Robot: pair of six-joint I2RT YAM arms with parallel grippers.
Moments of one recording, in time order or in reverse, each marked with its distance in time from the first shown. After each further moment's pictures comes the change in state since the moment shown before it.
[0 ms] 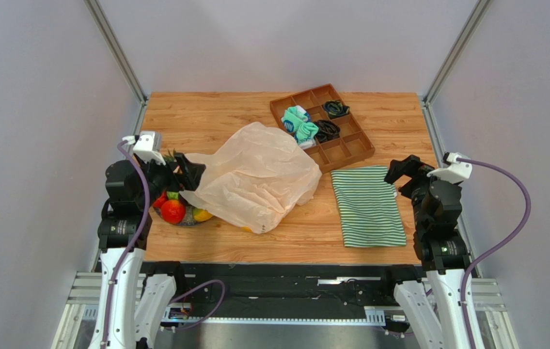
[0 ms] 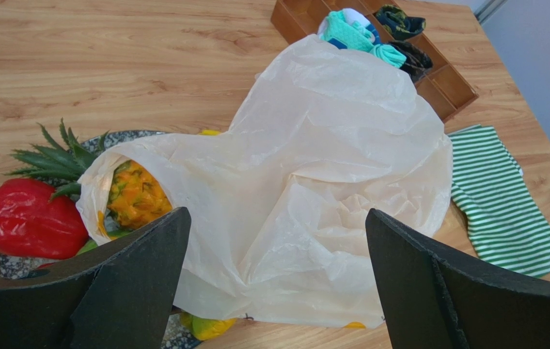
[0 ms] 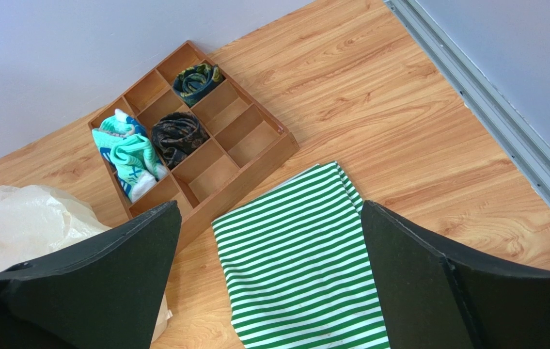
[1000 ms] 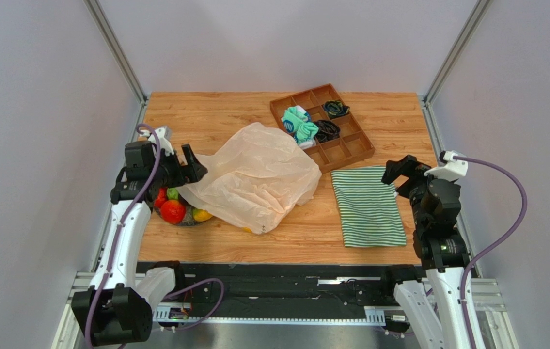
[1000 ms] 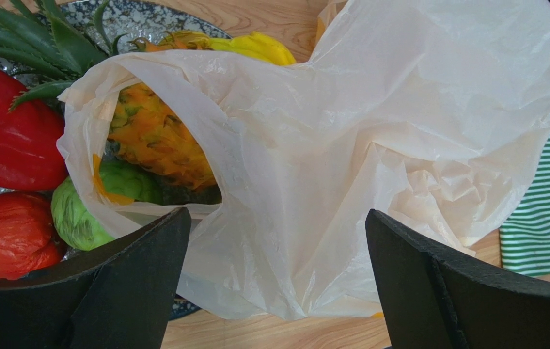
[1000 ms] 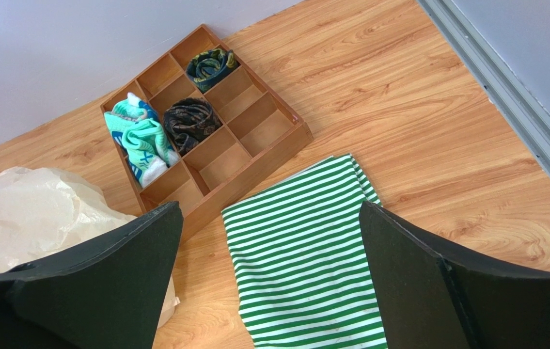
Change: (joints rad) left arm 0.048 0.342 0.002 -0.056 -0.023 -0.029; right arm 0.000 0.011 0.000 0.000 -0.054 0.000
